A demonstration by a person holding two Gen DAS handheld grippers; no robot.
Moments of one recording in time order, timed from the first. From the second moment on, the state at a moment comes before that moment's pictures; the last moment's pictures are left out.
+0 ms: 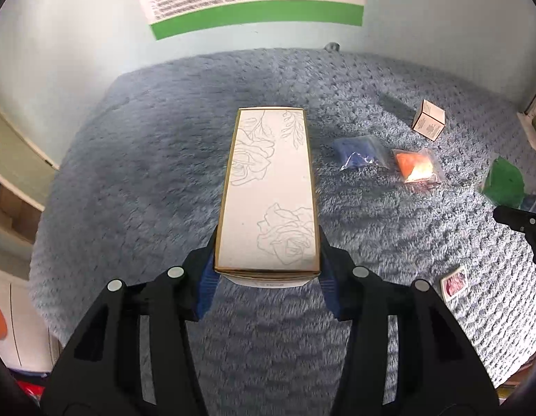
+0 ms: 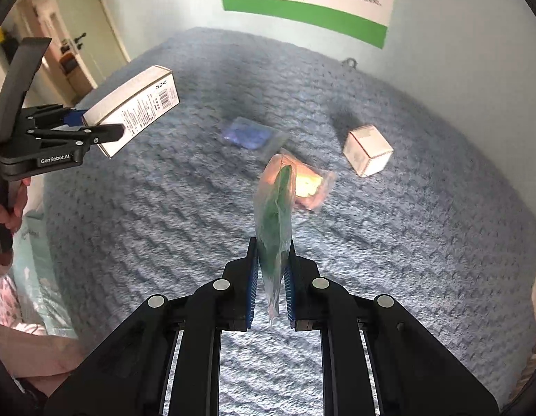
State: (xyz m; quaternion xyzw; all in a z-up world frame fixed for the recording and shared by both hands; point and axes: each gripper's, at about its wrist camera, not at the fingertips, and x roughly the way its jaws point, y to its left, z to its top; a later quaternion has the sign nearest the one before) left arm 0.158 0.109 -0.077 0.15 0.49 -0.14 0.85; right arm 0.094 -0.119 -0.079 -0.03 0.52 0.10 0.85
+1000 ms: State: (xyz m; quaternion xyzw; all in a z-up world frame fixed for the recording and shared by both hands) left arm -0.087 0.378 -0.080 0.03 0.52 0.06 0.85; right arm -0.017 0.181 -0.080 -0.14 0.50 0.37 0.77
